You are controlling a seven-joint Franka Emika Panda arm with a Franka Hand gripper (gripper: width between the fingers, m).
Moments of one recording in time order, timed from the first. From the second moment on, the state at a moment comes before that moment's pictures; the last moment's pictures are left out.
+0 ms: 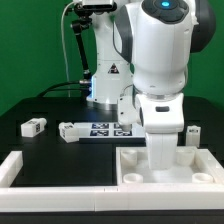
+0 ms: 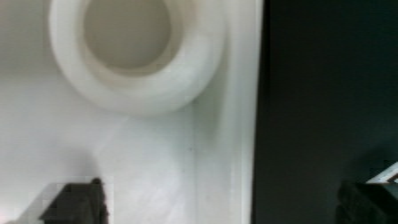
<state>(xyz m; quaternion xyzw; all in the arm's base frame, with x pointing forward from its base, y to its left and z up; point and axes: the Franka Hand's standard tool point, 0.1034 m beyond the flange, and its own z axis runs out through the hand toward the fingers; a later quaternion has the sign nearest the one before) 0.501 0.057 0.019 -0.70 -0.69 0.13 0.14</state>
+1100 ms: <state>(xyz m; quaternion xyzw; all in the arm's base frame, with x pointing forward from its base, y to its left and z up) 0.473 0.107 0.059 -0.94 -0.28 0.18 0.04</state>
